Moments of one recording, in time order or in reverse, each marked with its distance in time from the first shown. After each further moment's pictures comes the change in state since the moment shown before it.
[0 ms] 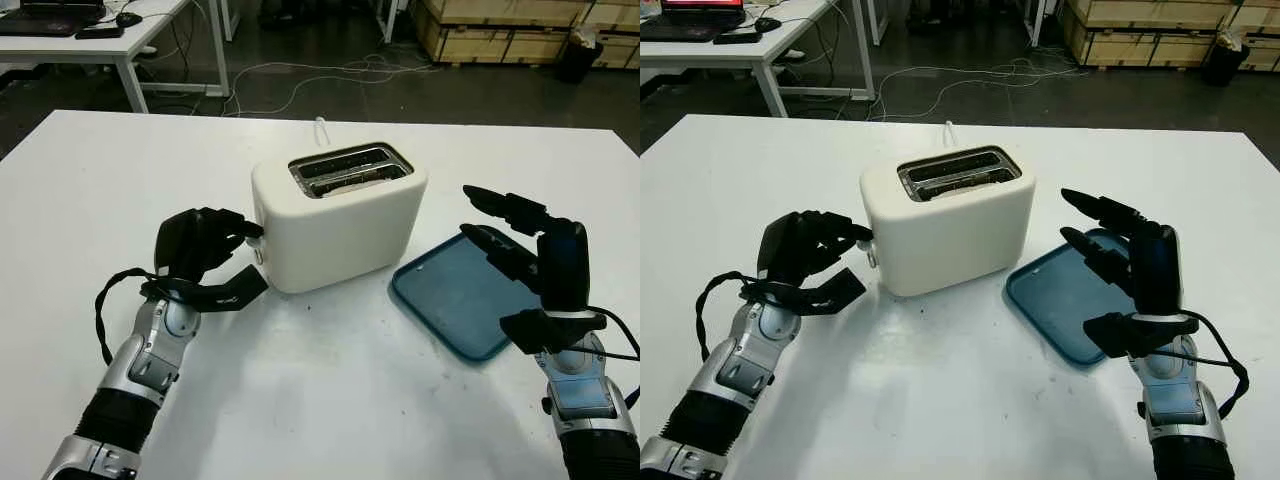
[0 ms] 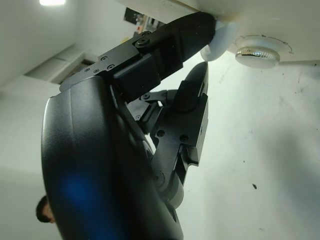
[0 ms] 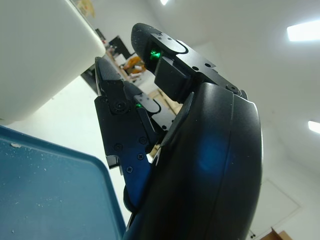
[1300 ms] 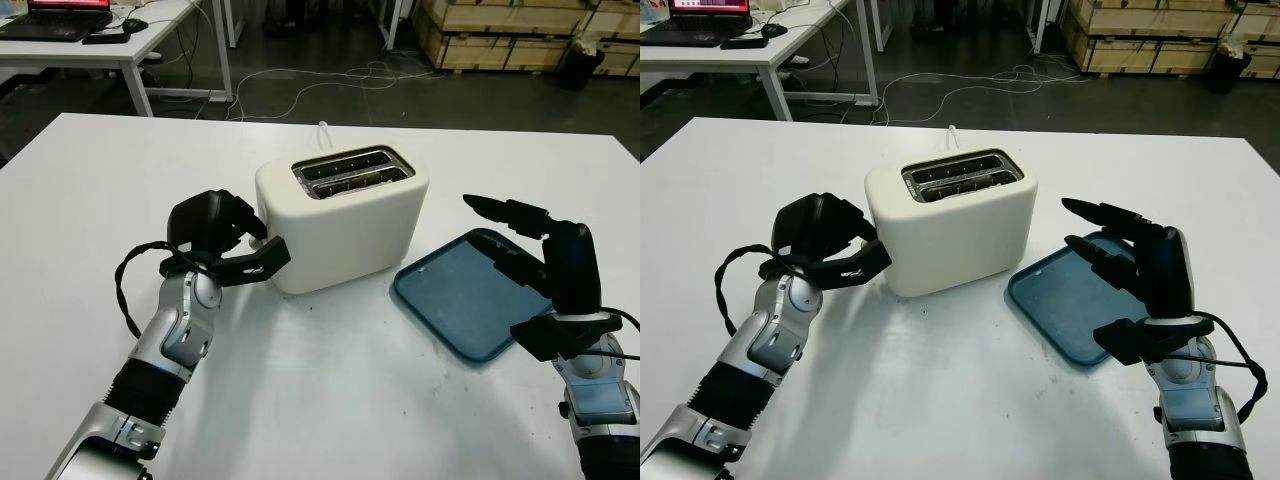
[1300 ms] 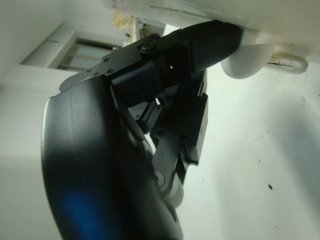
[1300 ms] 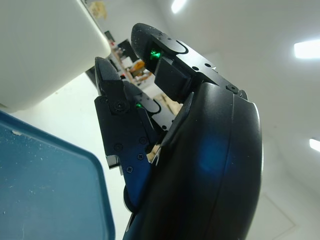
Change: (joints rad) left arm -0.139 -0.076 -0.093 0.053 0.078 0.360 -0.045; right arm 0.030 -0.048 -0.019 -0.027 0.011 0.005 0.084
